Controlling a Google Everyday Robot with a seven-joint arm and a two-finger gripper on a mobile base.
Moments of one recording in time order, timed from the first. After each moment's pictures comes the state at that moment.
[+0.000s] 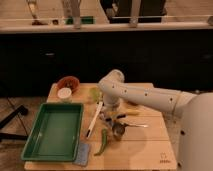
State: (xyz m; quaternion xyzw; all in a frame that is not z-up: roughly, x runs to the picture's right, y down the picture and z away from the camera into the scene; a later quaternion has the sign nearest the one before) arm 0.039 0.133 0.817 -0.33 -0.06 -0.16 0.93
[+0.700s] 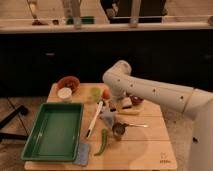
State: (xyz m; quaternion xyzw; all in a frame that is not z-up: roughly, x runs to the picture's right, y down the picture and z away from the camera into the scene) arm 0.071 0.075 0.796 -0.28 -0.02 -0.13 0.95
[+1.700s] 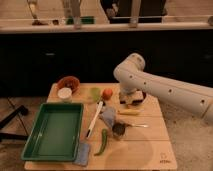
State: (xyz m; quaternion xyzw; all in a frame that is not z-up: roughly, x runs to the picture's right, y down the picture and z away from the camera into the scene) arm 0.128 0.036 0.767 -0.22 0.02 -0.07 0.97
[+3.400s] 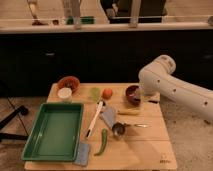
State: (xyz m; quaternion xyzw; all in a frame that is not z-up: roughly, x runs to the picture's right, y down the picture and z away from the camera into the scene) arm 0.208 0.030 0.733 -0.16 0.03 0.04 0.99
